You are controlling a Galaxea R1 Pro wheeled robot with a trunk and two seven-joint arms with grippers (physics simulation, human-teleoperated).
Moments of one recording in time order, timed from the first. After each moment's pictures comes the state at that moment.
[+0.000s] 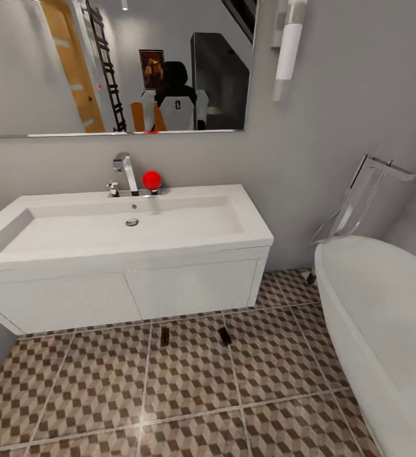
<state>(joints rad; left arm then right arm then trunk) -0.47 0.11 -2.11 -0.17 2.19 -0.09 0.16 -0.32 0.07 0.49 0.02 -0.08 -0.31 -0.38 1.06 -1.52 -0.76</state>
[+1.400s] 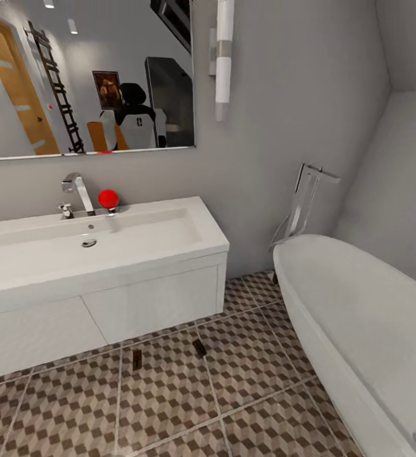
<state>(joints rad) -0.47 0.11 -2.11 -0.17 2.19 -0.09 0.16 -0.32 0.07 0.49 0.02 -0.08 -0.31 -0.38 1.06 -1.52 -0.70</state>
